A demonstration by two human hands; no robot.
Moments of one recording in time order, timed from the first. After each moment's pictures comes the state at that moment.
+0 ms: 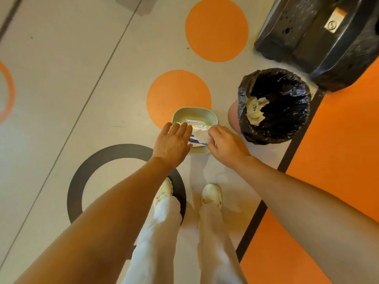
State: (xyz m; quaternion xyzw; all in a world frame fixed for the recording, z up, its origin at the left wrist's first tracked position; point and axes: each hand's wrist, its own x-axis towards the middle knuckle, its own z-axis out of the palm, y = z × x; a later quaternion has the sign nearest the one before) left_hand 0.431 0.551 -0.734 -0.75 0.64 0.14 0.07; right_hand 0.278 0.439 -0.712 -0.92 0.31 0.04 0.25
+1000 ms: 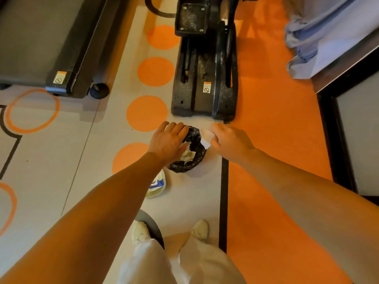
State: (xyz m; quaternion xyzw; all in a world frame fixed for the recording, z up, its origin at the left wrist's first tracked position) left_hand 0.240 0.375 -0.414 -0.60 0.80 0.02 0.01; right_hand 0.033 0.324 -0.376 -0.88 0.45 -0.01 0.14
